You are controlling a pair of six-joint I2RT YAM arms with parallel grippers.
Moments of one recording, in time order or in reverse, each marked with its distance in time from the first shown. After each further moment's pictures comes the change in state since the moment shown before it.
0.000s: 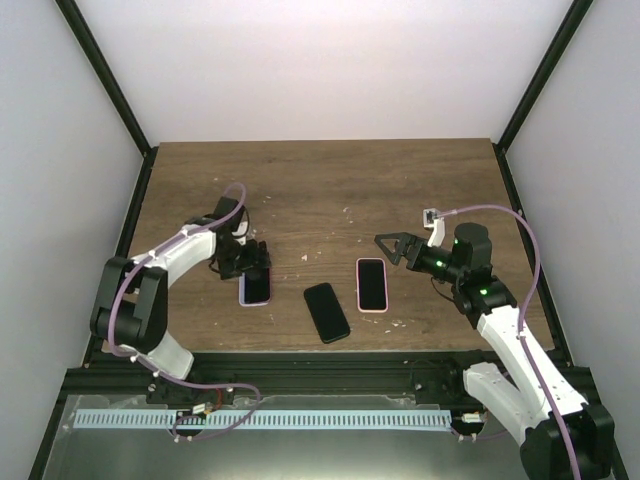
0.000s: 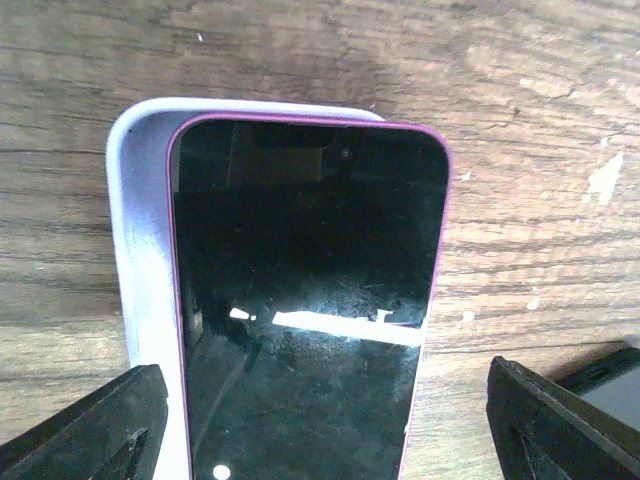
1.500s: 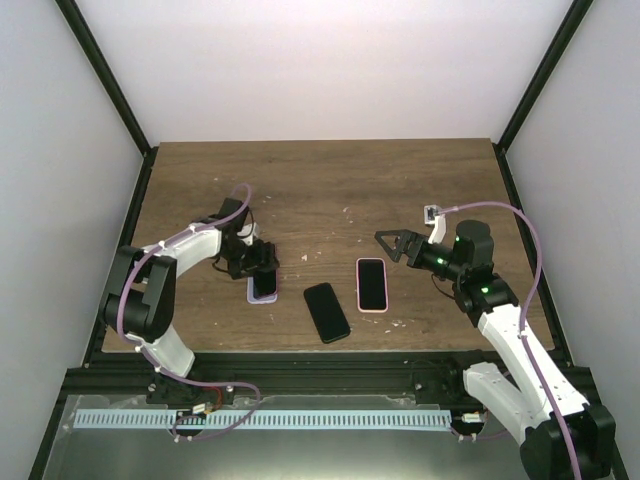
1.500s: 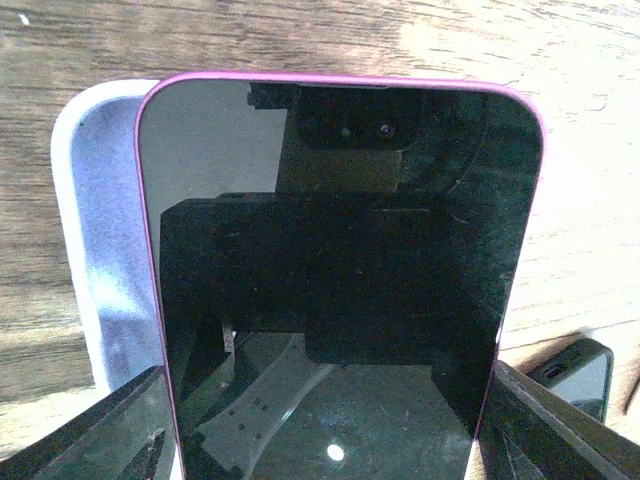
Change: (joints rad) left arm 0.000 0.064 0.003 0.075 0.119 0.005; right arm 0.000 0.004 0.027 -0.003 0.000 -0.002
